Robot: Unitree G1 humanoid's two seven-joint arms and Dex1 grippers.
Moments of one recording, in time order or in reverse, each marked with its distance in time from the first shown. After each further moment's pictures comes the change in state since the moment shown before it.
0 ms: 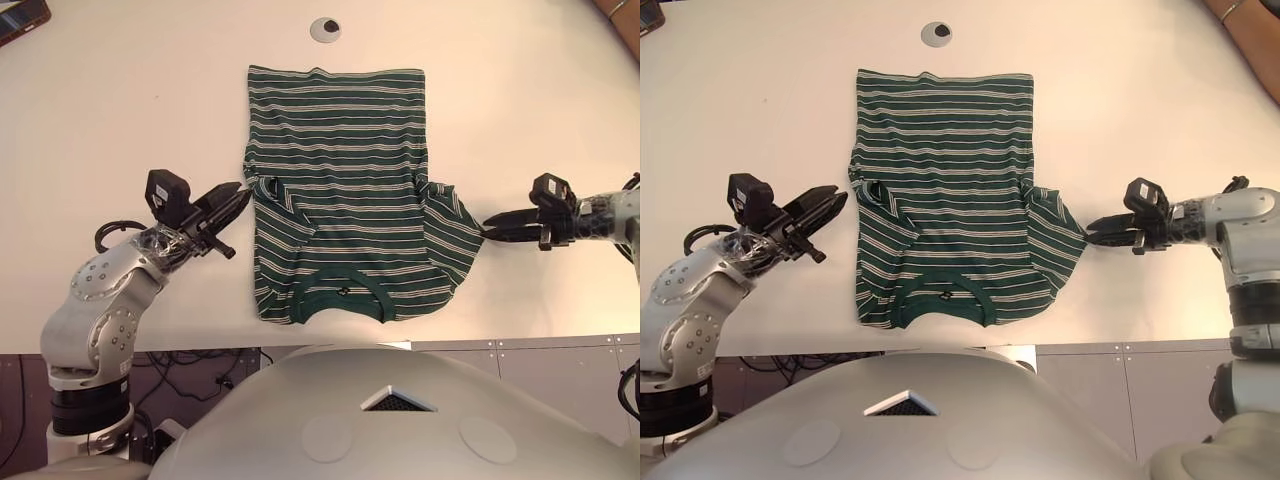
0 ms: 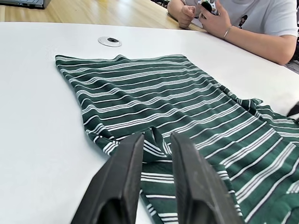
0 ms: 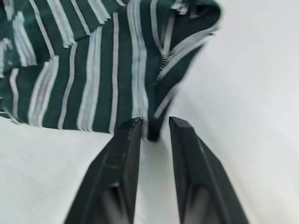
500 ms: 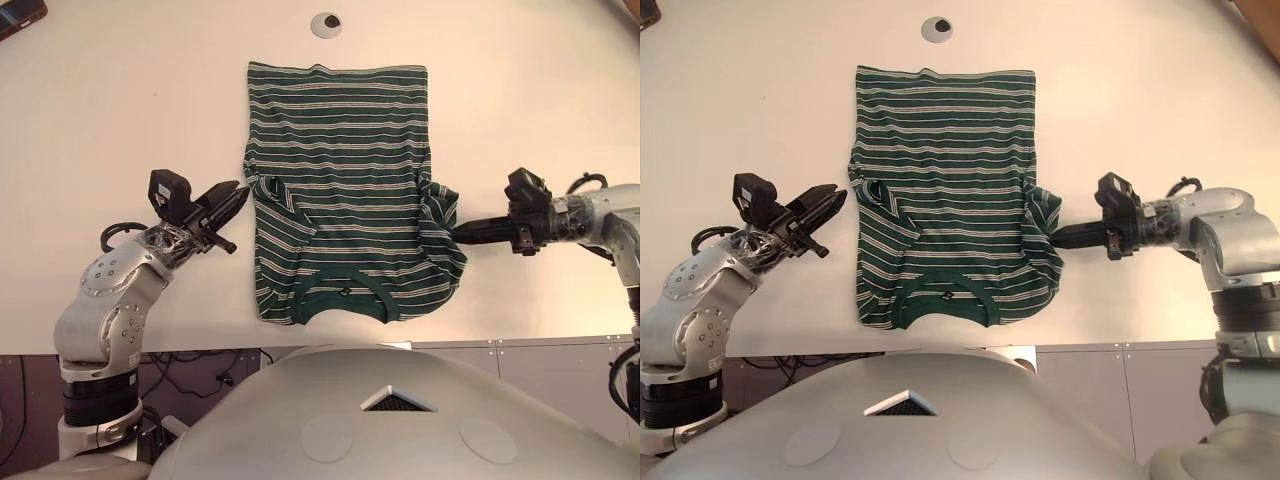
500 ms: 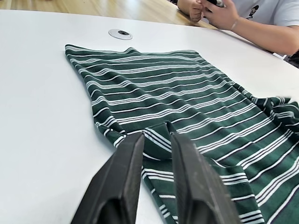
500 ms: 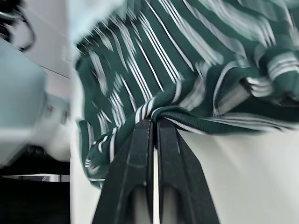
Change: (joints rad) left arm -0.015 -0.030 -0.023 0.053 0.032 -0.030 0.007; right arm -0.030 0.039 -0.001 -0.318 0.272 0.402 0.046
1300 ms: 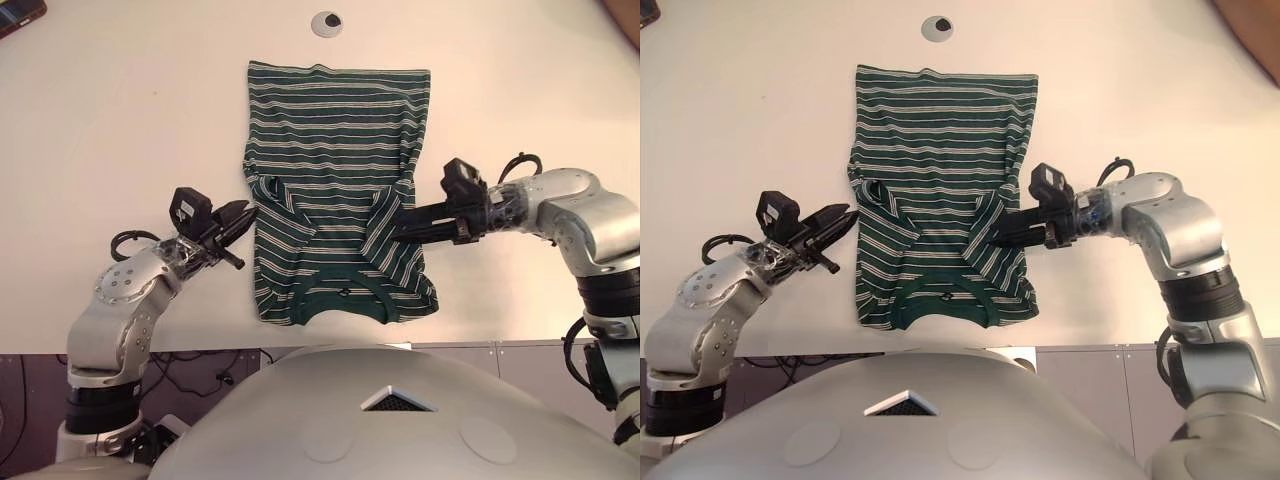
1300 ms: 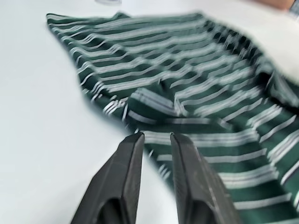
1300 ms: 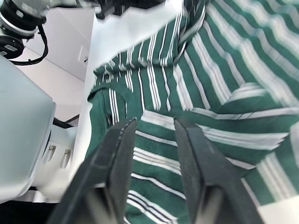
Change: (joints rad) left arm 0.092 0.086 -0.073 -0.051 0.182 -0.047 -0.011; right arm -0.081 0.108 0.085 -0.137 -0.005 0.009 -0.186
